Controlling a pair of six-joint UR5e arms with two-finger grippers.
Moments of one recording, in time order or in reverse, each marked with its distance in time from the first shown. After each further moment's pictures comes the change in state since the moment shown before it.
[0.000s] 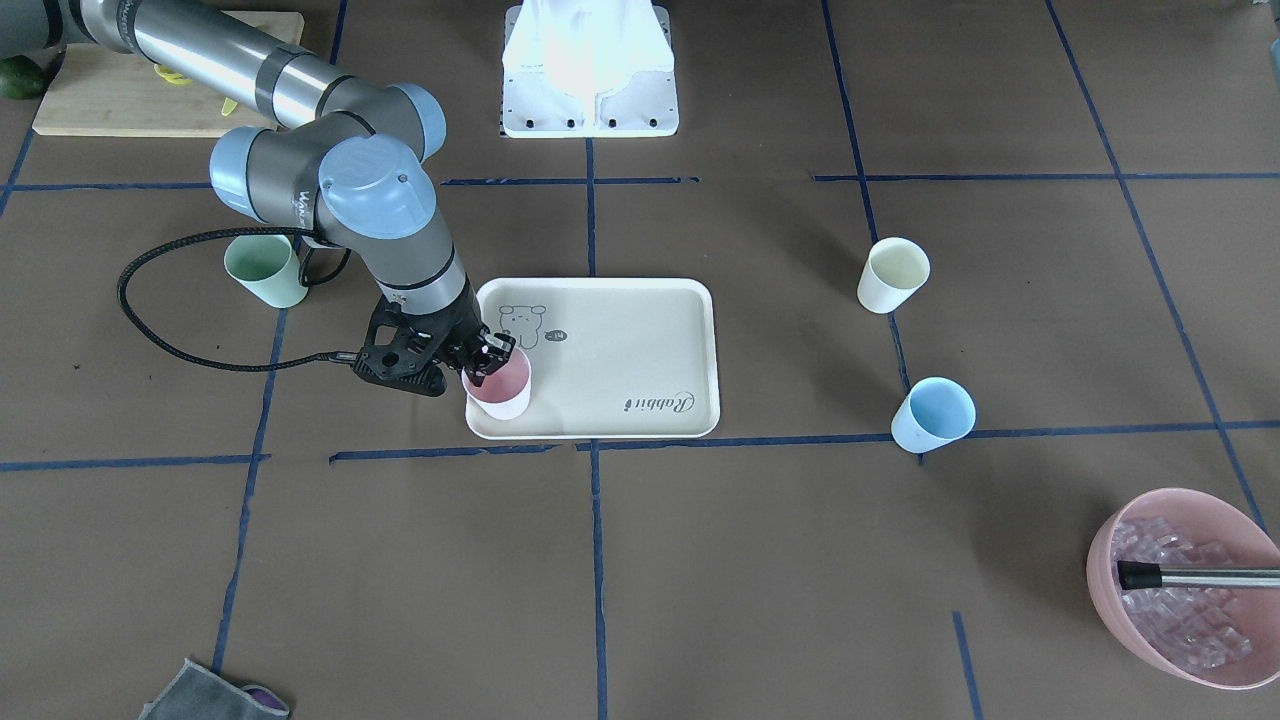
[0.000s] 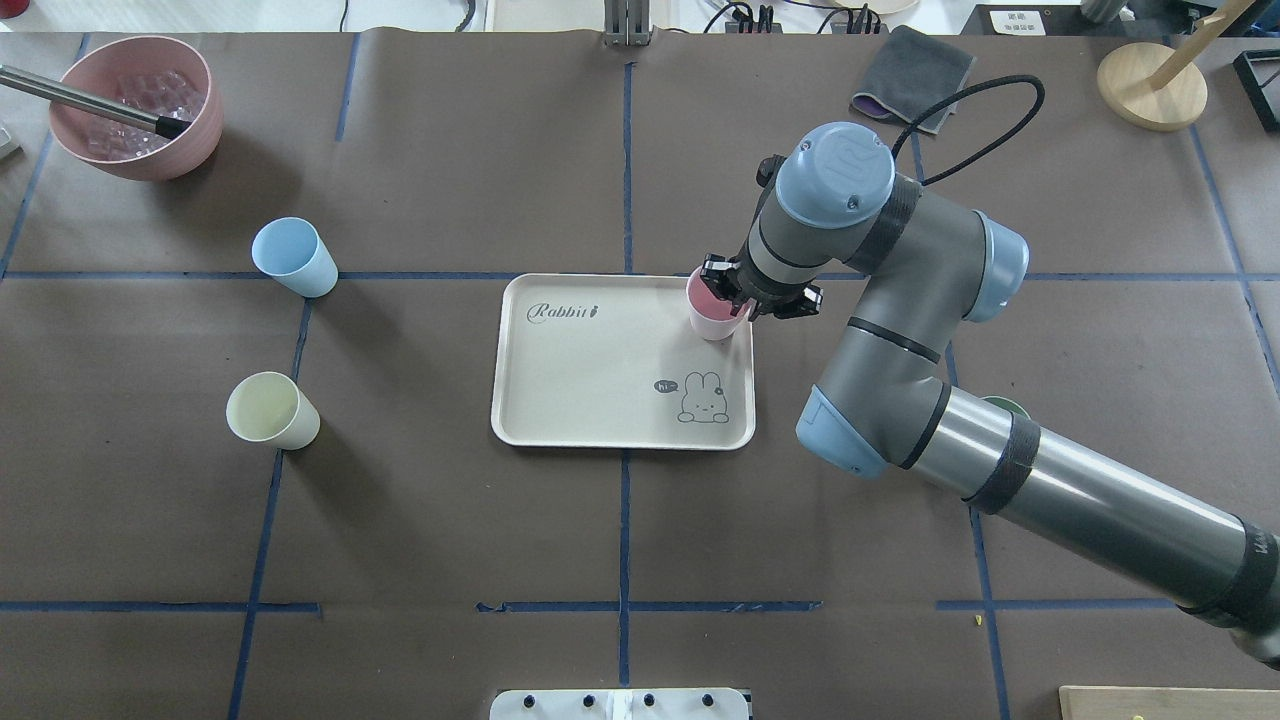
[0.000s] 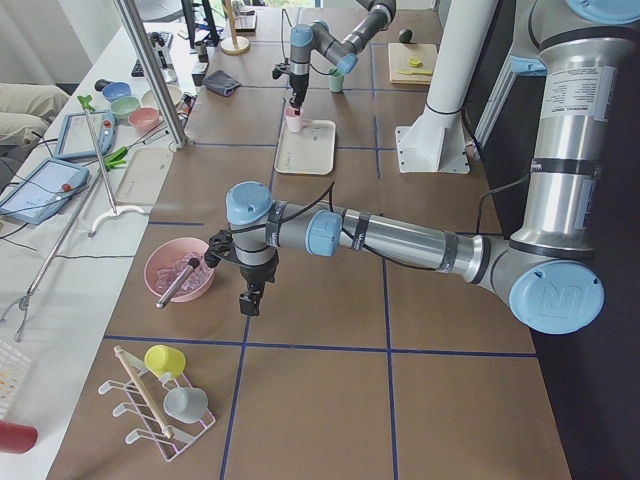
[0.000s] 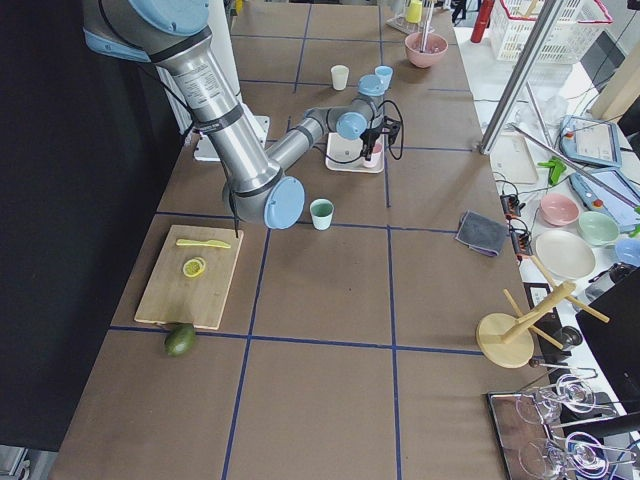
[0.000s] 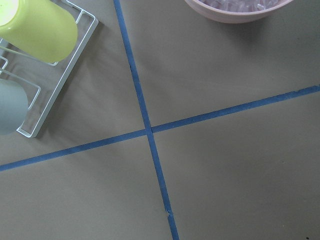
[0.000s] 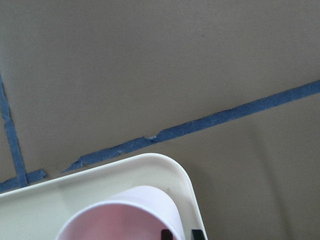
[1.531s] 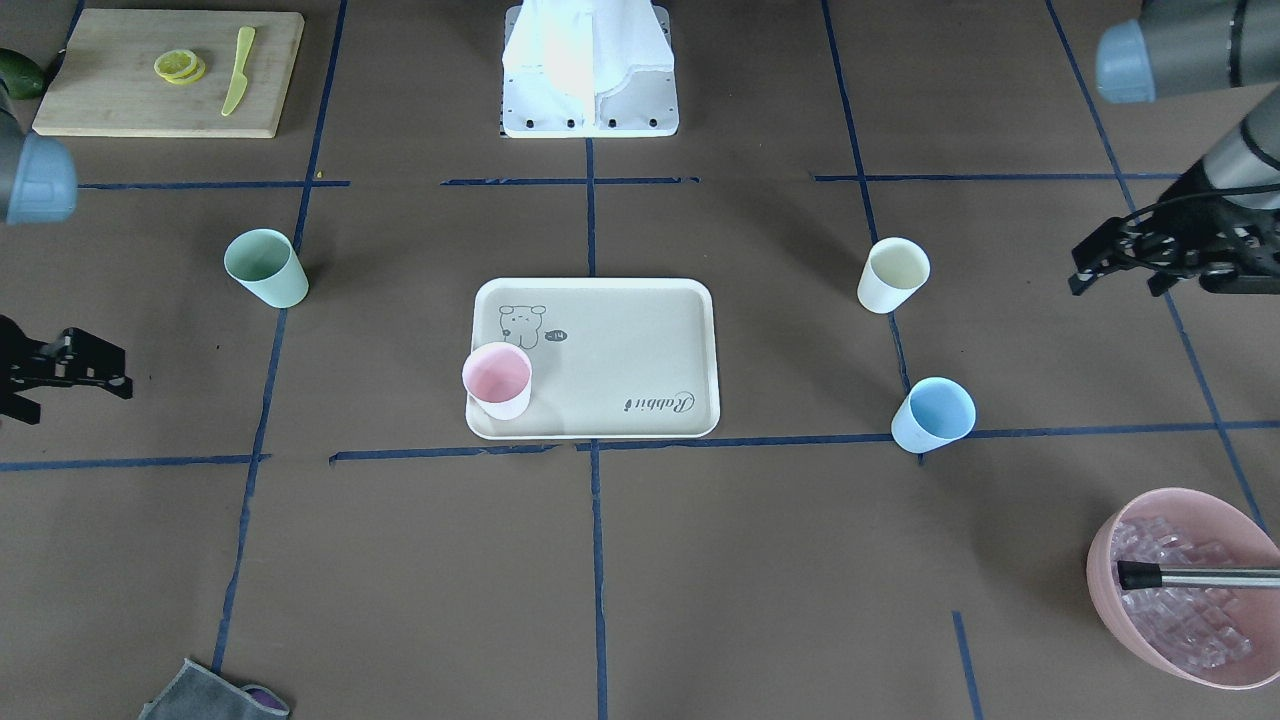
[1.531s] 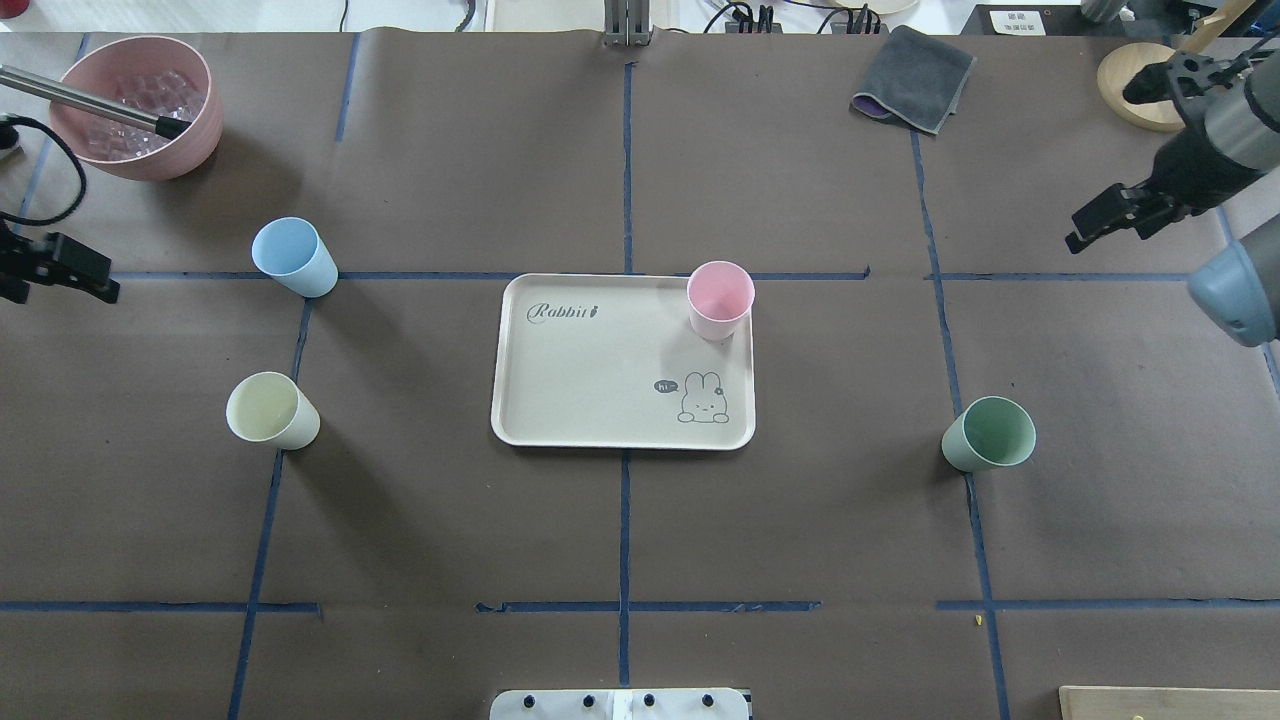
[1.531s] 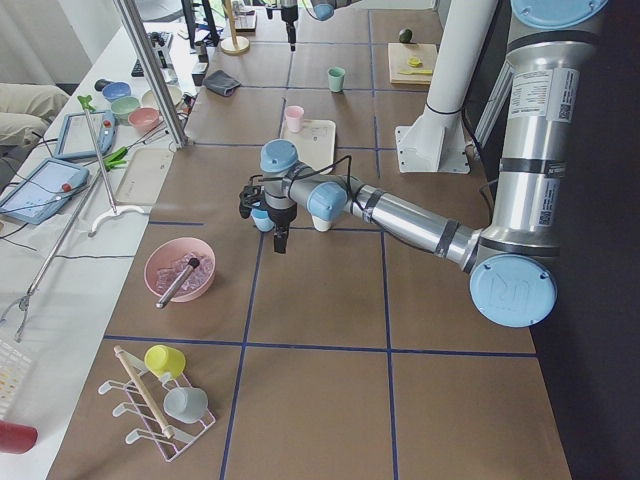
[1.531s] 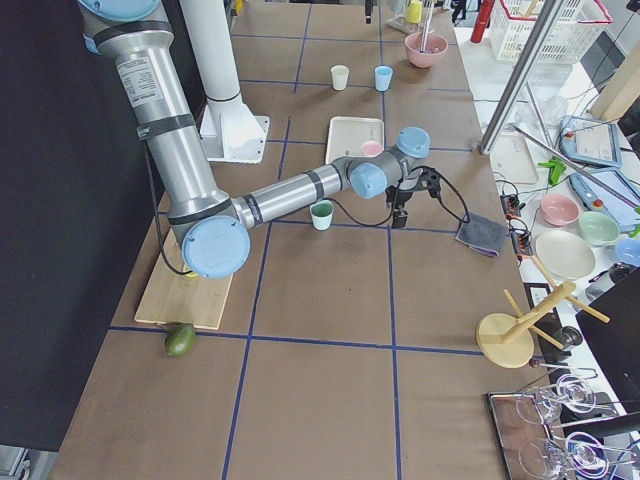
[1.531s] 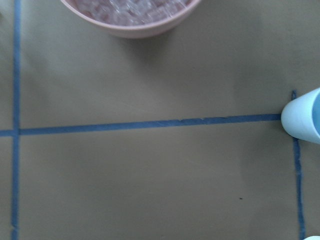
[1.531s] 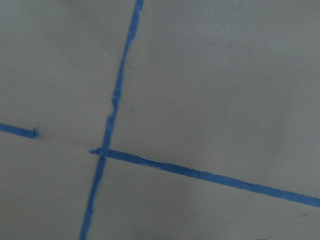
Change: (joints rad) left arm 0.406 -0.002 -0.172 -0.192 0.040 -0.803; right arm 0.525 -0.433 0.083 -0.020 0.404 -1.115
